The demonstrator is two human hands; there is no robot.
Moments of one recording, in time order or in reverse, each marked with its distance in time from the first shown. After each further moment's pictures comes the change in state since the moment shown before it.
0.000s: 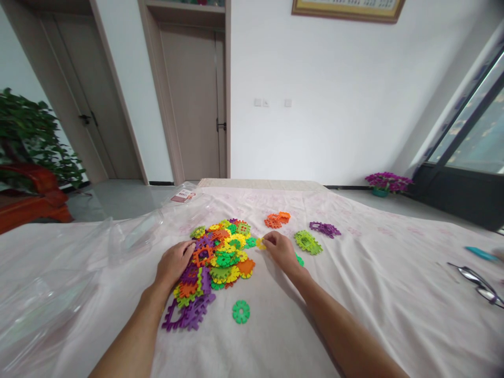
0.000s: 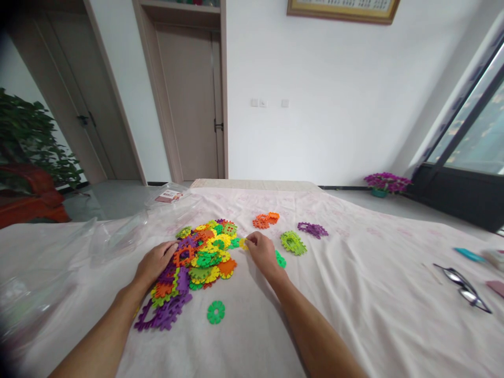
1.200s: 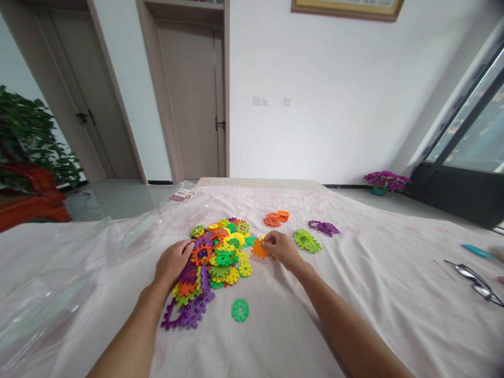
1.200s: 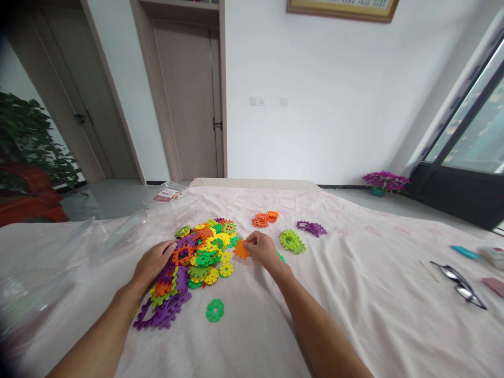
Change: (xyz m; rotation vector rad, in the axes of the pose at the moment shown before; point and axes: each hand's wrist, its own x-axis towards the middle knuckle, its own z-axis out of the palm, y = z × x) left_hand 0.000 -0.002 0.001 0.020 0.009 0.013; right_hand -0.001 -0.003 -0.012 0.127 -0.177 0.097
